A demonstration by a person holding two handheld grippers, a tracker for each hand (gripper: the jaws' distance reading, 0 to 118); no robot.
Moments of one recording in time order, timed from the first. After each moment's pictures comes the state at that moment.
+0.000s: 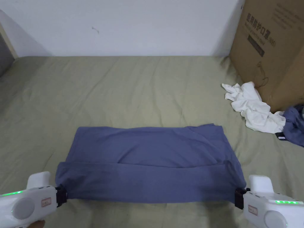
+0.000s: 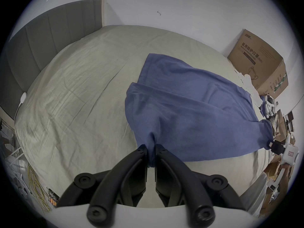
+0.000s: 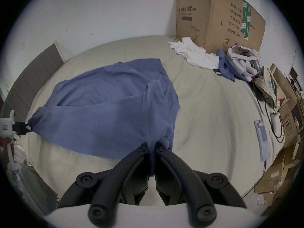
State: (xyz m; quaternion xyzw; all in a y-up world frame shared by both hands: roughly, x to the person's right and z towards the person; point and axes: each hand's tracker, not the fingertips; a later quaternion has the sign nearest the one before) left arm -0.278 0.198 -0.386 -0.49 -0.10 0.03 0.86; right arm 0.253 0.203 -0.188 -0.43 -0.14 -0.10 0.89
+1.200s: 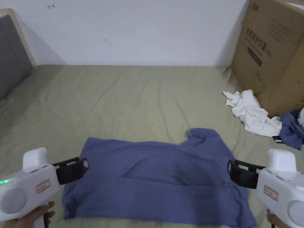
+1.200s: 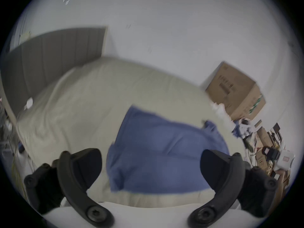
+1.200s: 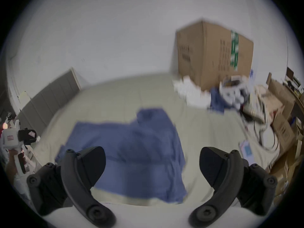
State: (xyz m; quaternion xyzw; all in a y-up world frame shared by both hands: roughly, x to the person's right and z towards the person) left arm -0.275 0.327 -0.301 -0.31 -0.16 0.10 0.93; right arm 0.213 0.349 -0.132 -0.25 -0.12 -0.09 0.96
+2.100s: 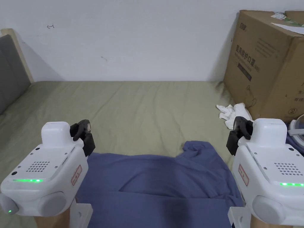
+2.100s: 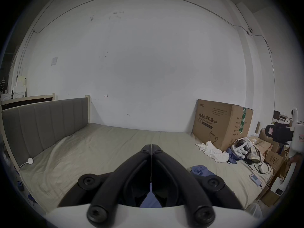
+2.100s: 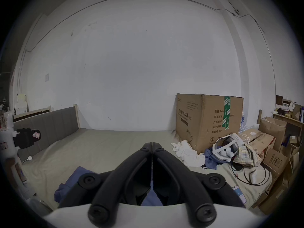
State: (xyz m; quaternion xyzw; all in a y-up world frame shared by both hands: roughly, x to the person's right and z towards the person) left arm -0.197 0.395 -0.278 -0.07 -0.17 0.04 0.98; right arm 0.154 0.419 -0.140 -0.05 -0.17 -0.01 0.98
